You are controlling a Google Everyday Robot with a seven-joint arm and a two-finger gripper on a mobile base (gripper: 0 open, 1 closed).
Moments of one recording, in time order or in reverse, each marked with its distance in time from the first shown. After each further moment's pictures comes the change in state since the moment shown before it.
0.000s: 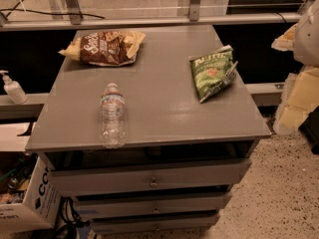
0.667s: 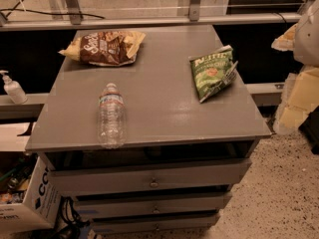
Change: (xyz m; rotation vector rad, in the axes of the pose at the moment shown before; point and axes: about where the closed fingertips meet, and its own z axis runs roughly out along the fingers) arm 0.000 0.000 0.000 0.000 0.000 0.000
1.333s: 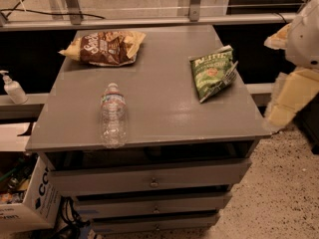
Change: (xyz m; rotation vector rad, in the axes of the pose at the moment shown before) arm -0.016 -0.005 0.009 0.023 -0.064 -0.012
